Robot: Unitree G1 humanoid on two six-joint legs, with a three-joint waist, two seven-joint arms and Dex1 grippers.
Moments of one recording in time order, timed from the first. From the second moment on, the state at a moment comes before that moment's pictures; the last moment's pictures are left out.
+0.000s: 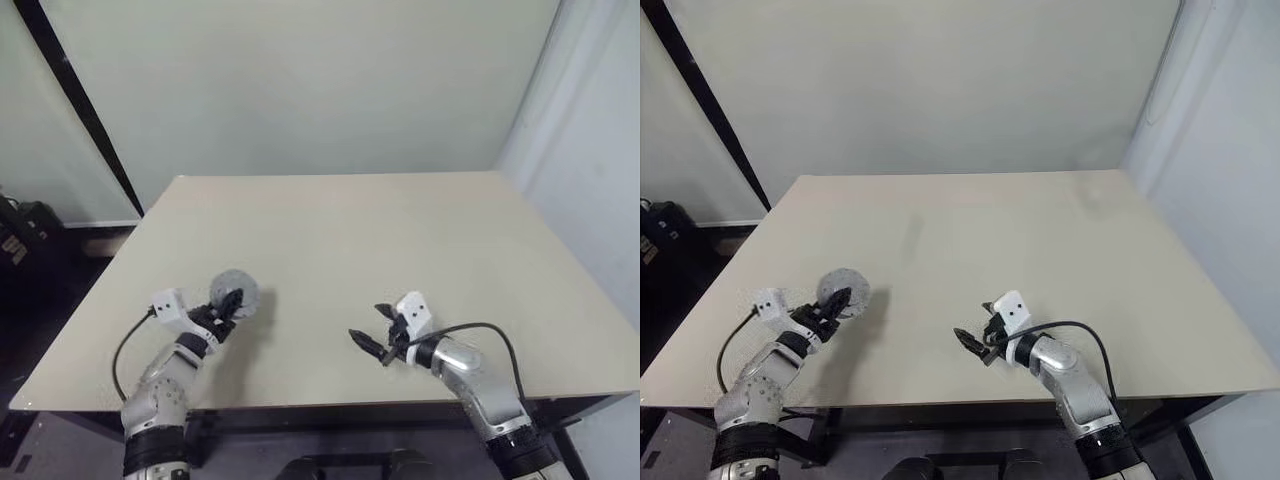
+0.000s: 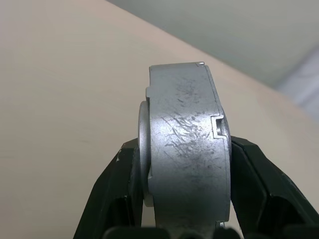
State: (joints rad) left arm -0.18 0.27 0.42 0.30 -0.54 0.32 -0.49; right arm -0.17 -0.23 0.28 0.05 0.13 0.20 0.59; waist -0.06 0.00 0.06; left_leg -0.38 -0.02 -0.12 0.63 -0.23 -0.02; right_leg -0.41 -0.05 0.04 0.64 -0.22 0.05
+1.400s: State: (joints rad) left arm -0.04 0.32 0.15 0.02 -0.30 0.14 -0.47; right arm -0.19 -0.26 0.21 0.15 0.06 0.10 0.62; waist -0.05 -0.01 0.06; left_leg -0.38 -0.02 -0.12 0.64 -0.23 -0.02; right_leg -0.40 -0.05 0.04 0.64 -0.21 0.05
